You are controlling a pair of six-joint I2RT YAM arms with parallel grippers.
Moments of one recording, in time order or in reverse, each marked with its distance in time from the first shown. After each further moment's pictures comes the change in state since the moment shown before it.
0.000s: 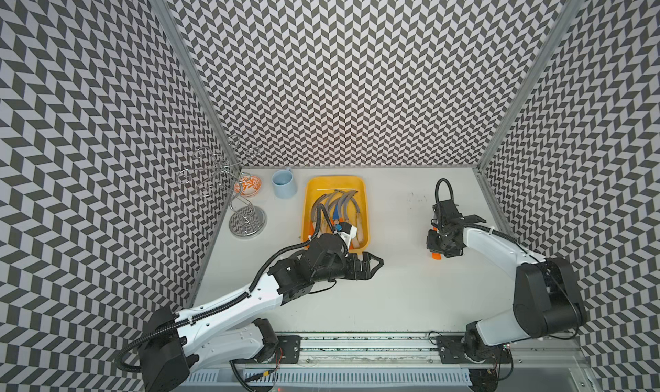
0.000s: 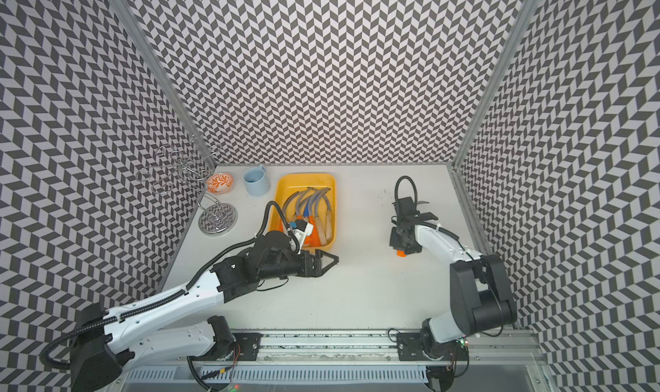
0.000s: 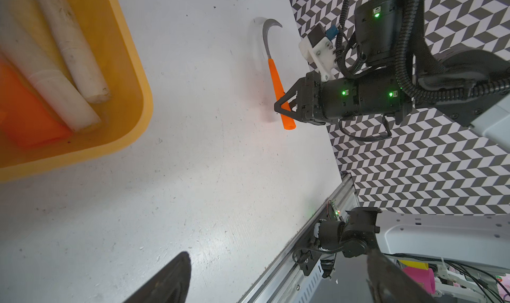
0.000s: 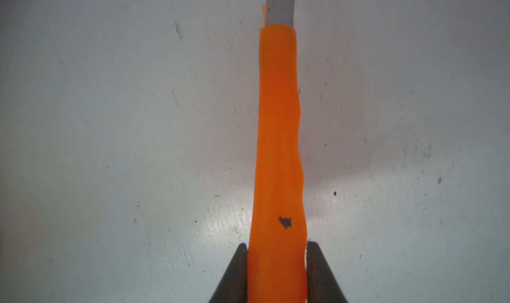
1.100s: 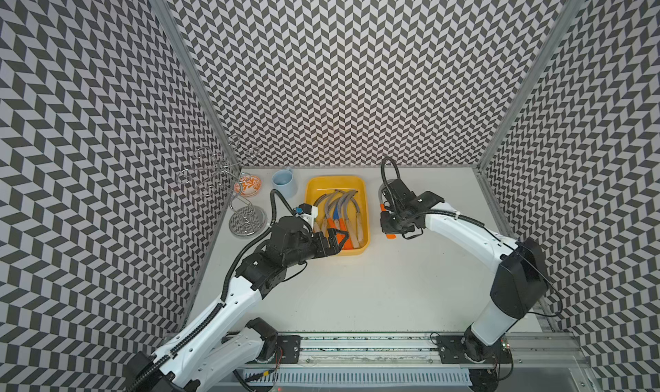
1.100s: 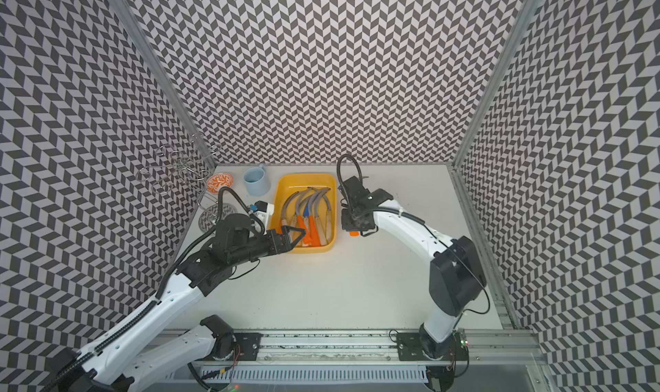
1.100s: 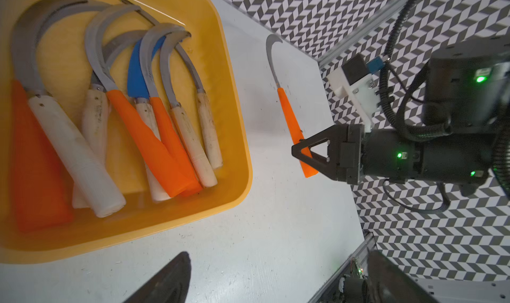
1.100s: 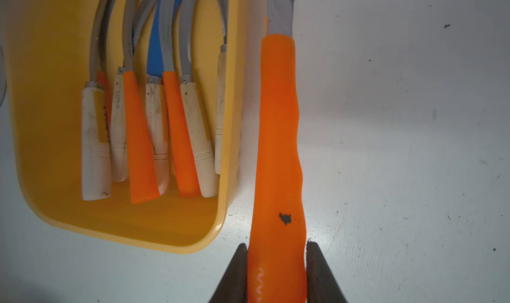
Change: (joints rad) left arm 0.396 -0.179 0.015 -0.171 0.092 0.126; right arm 0.431 0.242 0.523 -0.138 -0.019 0.113
